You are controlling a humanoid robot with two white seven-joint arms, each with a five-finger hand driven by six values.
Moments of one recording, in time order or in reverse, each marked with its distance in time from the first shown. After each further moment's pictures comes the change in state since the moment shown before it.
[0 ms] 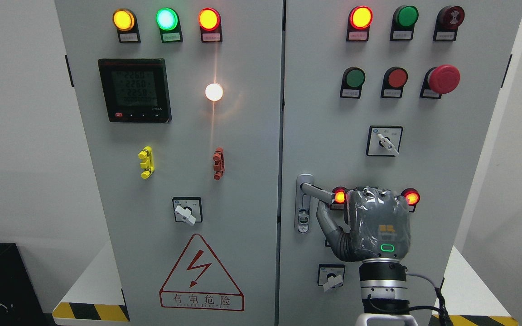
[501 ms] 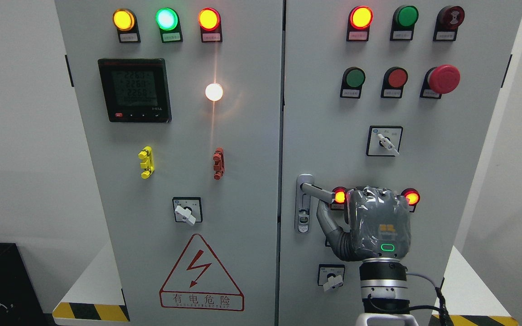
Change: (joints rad) left arm 0.000 0.000 0.000 0.000 0.000 0.000 0.000; right arm 0.000 0.000 -0.001 -0.002 -0.001 -0.001 -0.003
